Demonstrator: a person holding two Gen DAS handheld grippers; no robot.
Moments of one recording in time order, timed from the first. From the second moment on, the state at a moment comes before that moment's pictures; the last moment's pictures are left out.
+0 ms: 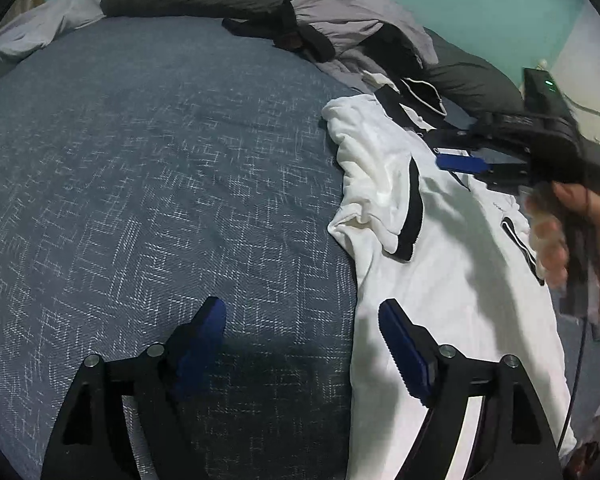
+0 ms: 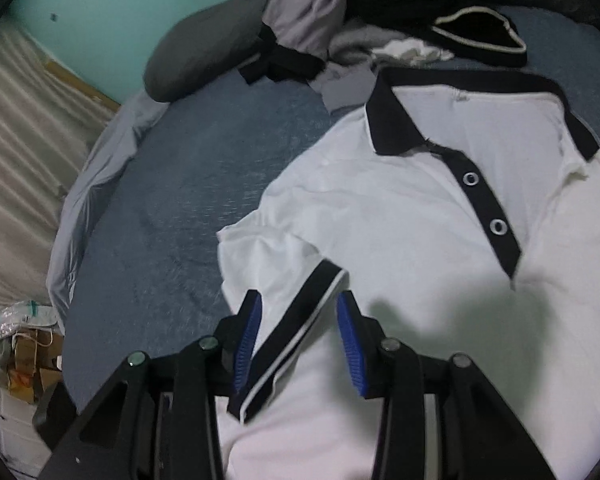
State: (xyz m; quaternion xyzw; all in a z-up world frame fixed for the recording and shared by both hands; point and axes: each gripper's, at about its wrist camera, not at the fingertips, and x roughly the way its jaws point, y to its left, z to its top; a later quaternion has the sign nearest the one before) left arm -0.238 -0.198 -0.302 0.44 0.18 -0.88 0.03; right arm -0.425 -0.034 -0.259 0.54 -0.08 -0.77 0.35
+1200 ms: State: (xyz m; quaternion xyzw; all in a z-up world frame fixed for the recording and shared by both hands) left arm -0.239 -0.203 -0.307 0.43 0.20 -0.88 0.04; right arm -0.433 -0.023 -0.275 0.55 -0.09 -0.79 0.24
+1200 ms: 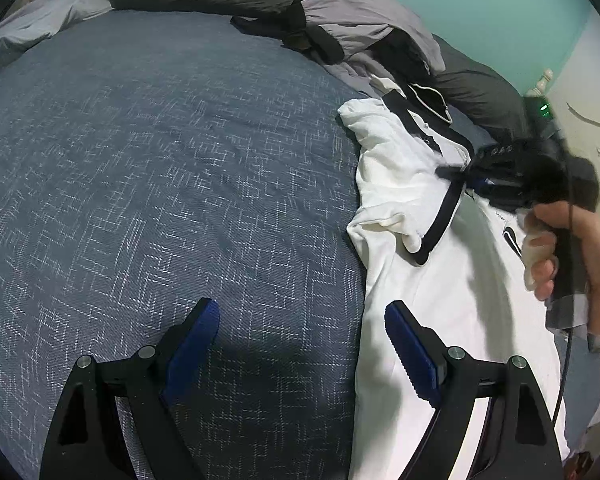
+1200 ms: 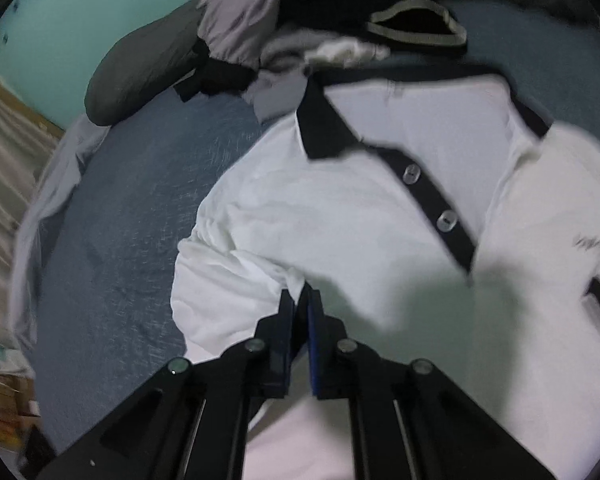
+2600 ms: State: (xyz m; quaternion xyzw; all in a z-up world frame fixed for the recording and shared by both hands) left arm -0.233 -0.224 -0.304 0.43 0.23 -0.87 0.06; right arm -0.330 -0.076 -0.273 0.55 0.04 -0.77 0.32
